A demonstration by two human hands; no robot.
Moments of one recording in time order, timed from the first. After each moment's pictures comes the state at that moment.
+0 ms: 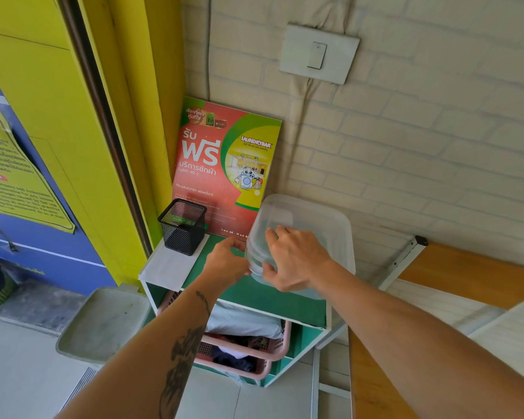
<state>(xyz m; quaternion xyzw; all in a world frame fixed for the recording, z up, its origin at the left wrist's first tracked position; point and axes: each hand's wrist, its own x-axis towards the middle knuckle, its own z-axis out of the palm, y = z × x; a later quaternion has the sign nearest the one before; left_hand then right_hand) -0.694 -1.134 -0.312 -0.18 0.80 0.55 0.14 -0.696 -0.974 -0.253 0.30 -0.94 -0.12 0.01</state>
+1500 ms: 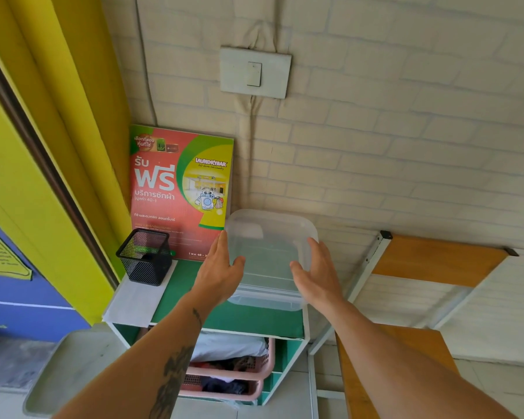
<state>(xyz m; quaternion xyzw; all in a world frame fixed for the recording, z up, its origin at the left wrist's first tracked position) -0.704 -1.095 -0.295 0.04 0.90 0.43 0.06 -0.684 -0.886 -0.302 -0.12 -0.91 0.39 0.01</state>
